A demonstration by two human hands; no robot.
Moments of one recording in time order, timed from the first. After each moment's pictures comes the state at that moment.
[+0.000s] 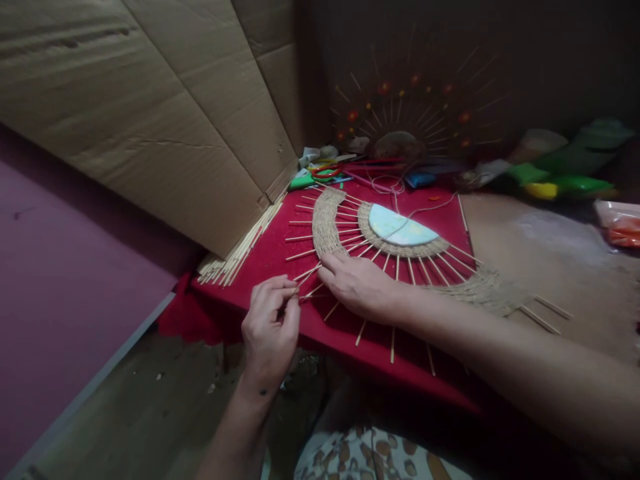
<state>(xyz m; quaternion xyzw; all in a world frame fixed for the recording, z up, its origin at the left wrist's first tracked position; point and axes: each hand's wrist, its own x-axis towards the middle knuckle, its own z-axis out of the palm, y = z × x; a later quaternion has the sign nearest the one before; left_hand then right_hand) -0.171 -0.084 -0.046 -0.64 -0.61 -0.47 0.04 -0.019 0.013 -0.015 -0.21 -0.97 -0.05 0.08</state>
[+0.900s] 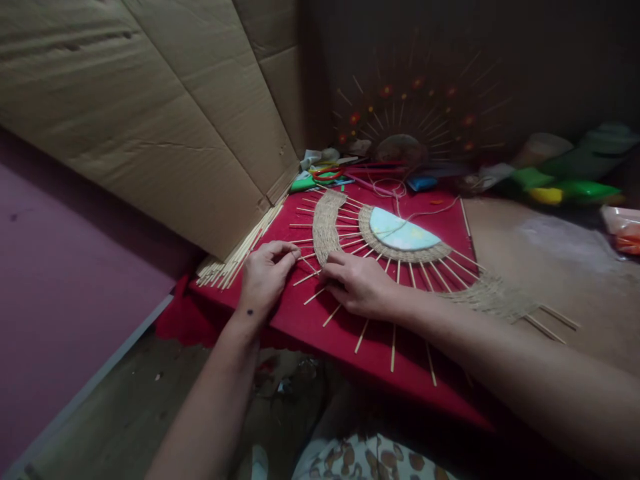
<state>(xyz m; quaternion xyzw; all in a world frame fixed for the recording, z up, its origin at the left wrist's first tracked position) -0.208 -0.006 -0.032 -0.58 -0.67 -0.45 -0.14 -0.012 0.022 -0.021 -0.25 -0.94 0.14 0.19</state>
